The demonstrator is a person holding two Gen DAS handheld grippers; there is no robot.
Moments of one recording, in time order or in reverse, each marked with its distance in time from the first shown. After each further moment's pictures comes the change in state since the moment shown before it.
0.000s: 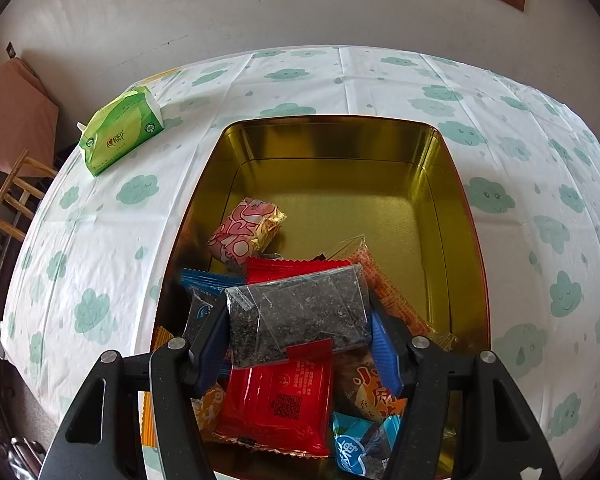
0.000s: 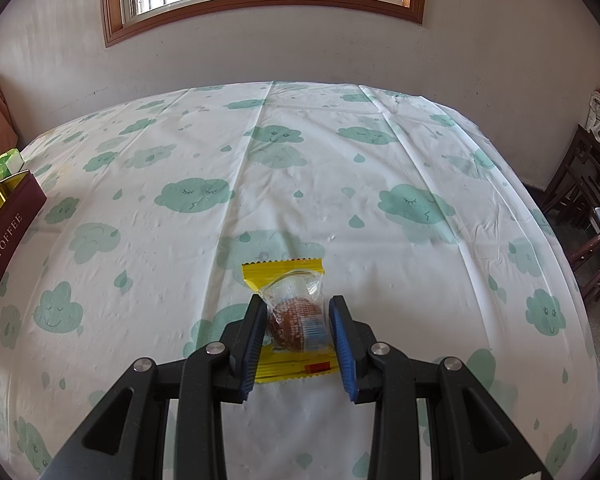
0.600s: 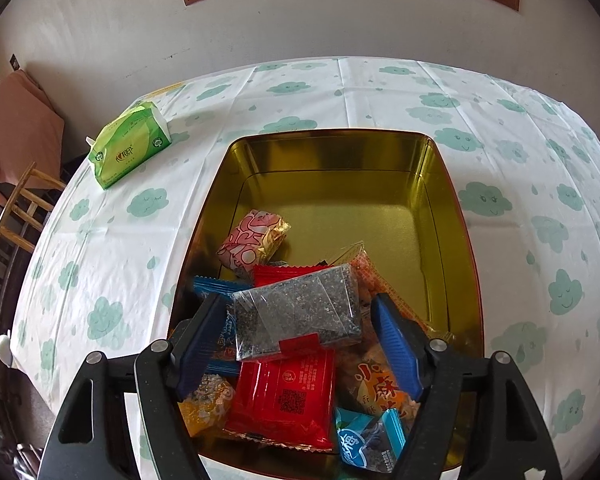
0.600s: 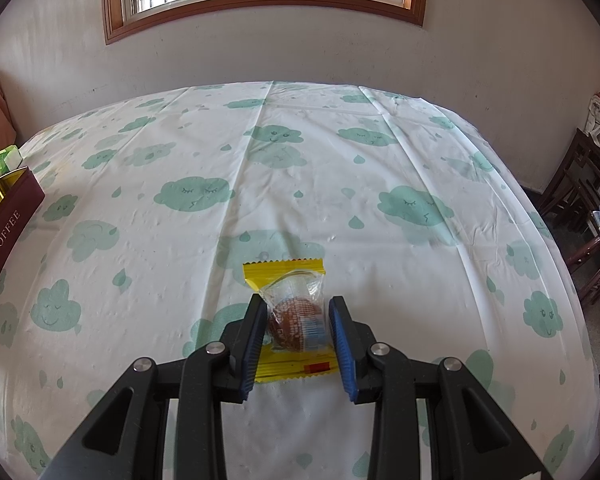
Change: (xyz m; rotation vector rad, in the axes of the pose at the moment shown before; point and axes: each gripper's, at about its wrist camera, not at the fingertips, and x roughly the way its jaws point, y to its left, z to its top) left arm -0.013 -0.004 -0.001 0.022 -0.044 0.027; right arm 0.000 -0.001 0.000 -0.004 0.000 -0.005
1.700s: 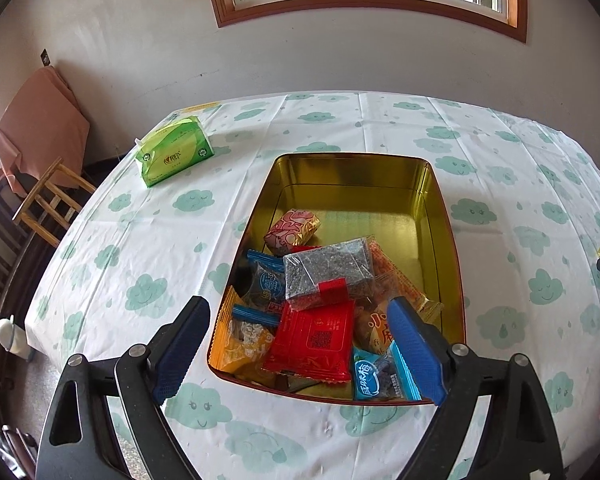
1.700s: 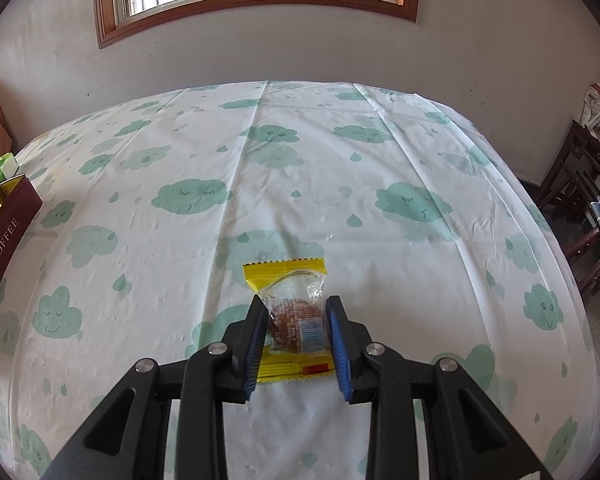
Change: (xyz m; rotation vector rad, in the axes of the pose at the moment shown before) left arm -0.057 0.017 -0.037 -0.071 -0.105 0.037; right arm -0.001 0.000 0.001 0.029 0.010 -0.011
